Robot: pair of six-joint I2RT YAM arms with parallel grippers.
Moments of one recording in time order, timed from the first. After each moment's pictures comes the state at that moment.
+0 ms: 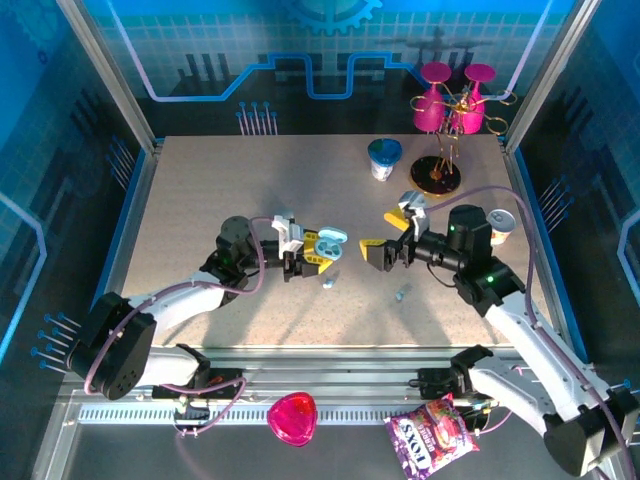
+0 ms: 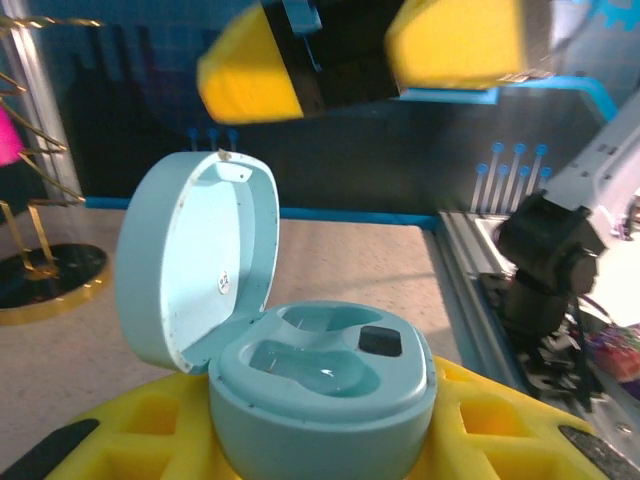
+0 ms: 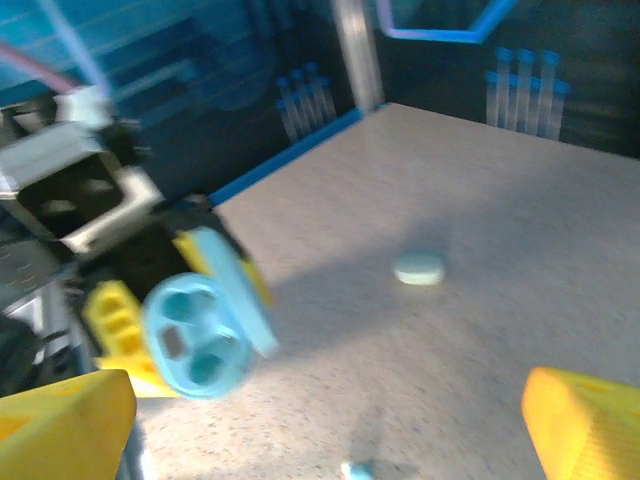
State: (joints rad) left arm -0.48 1.31 0.55 0.76 0.92 0.01; right arm 0.37 0.86 0.77 -0.20 -0.54 0.14
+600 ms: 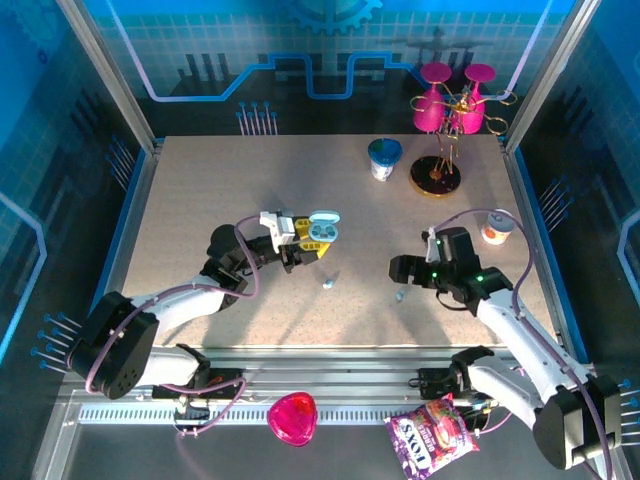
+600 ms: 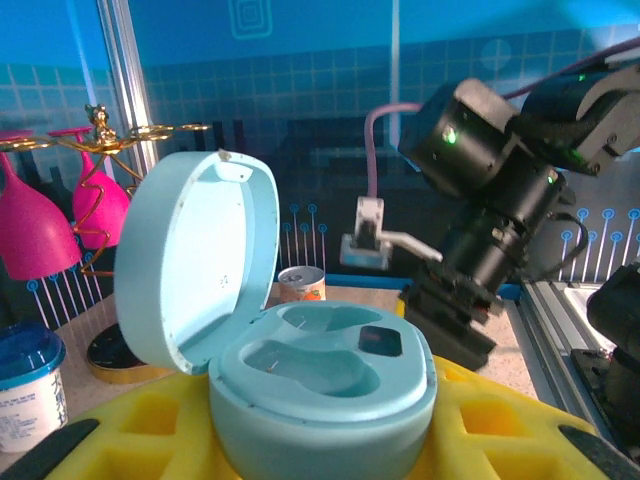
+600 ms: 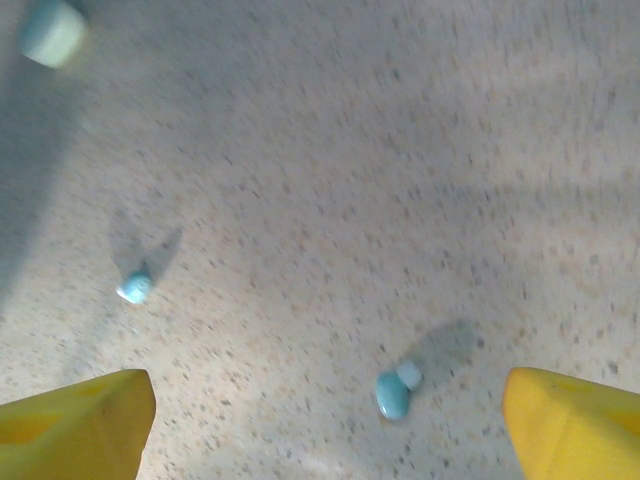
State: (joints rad) left arm -0.48 1.32 0.51 1.01 0.77 -0.07; right arm 0.30 0.93 0.62 -0.59 -0.19 0.44
